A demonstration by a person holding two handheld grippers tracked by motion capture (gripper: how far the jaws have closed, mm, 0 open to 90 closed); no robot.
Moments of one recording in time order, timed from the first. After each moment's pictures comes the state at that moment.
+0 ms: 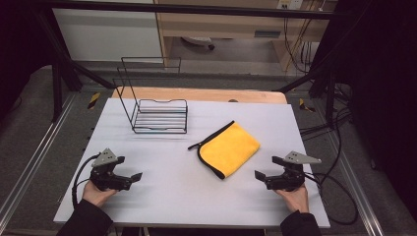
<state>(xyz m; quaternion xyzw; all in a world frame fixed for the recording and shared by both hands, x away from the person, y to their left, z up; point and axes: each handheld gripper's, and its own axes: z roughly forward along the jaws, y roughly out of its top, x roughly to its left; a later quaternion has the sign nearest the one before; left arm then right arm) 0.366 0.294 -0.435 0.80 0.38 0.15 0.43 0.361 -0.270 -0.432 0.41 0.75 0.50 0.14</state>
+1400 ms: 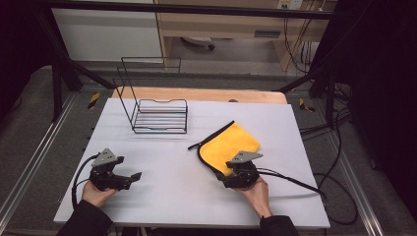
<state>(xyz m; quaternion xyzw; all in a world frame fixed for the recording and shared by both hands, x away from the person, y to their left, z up) 0.366 0.294 -0.434 0.80 0.39 0.16 0.43 0.379 -0.144 -0.445 0.34 0.83 0.41 0.12</state>
